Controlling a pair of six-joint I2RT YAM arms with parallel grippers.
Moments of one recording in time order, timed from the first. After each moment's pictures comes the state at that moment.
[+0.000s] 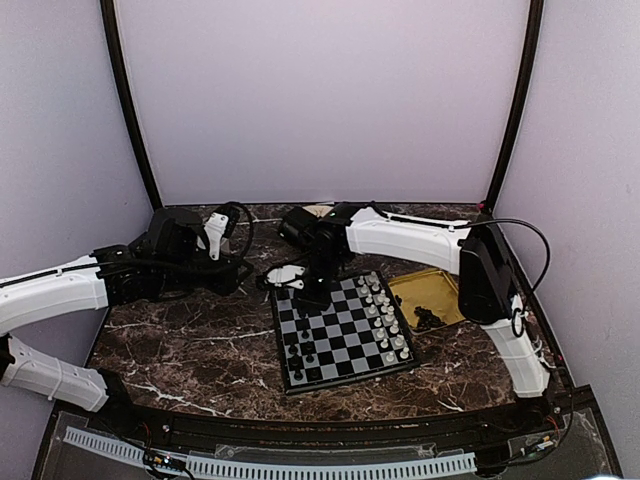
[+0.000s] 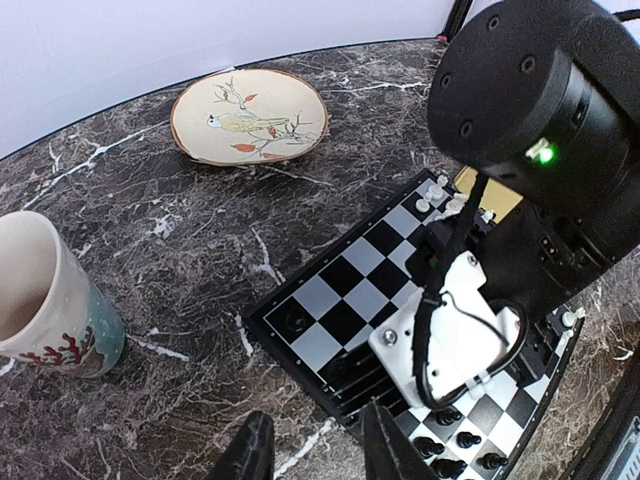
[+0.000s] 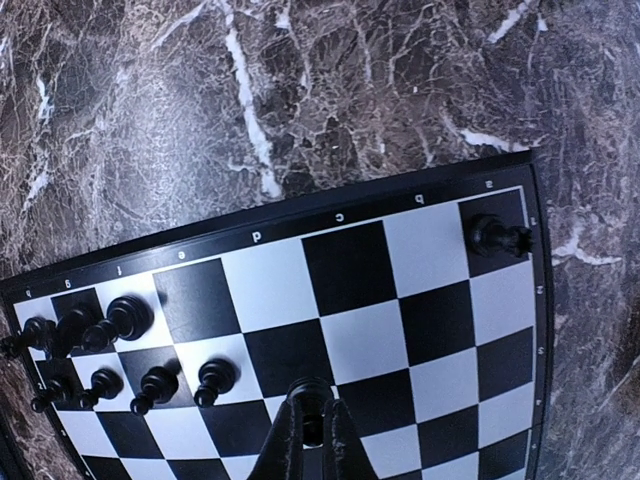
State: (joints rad) left arm -0.78 1.14 0.85 -0.30 -0.13 -0.27; right arm 0.98 2.32 2.10 -1.06 -0.19 -0.57
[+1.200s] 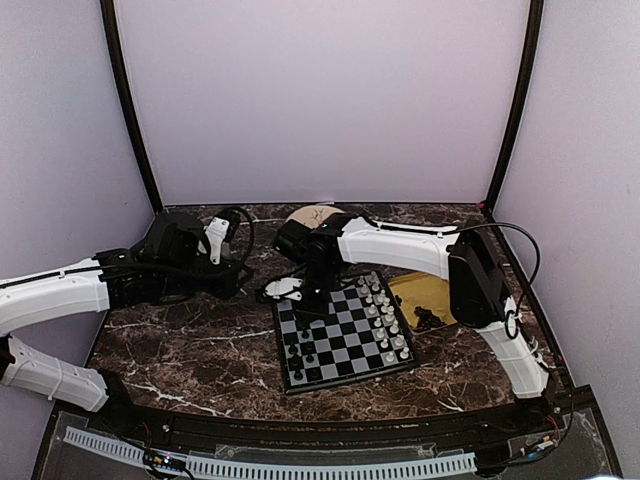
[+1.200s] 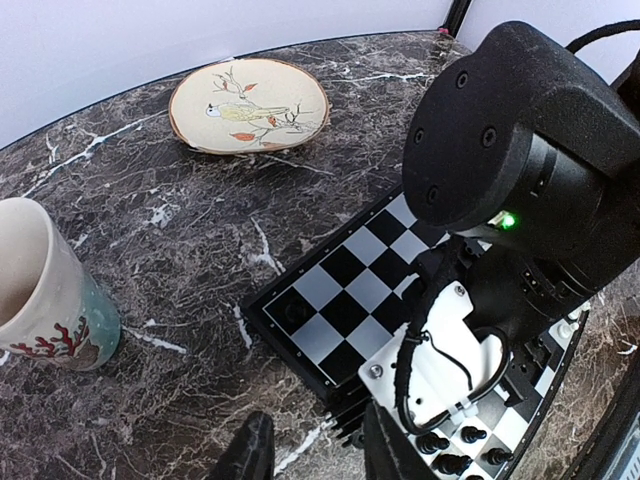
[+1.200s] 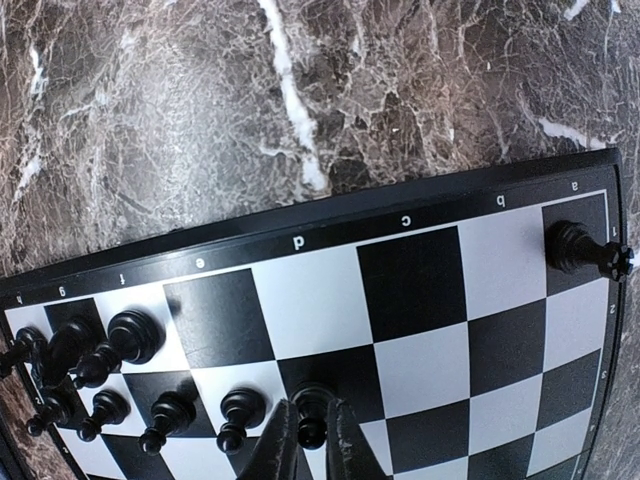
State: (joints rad) left arm -0.78 1.14 0.82 -0.28 -0.13 -0.27; right arm 1.00 2.37 2.10 -1.08 -0.20 -0.57
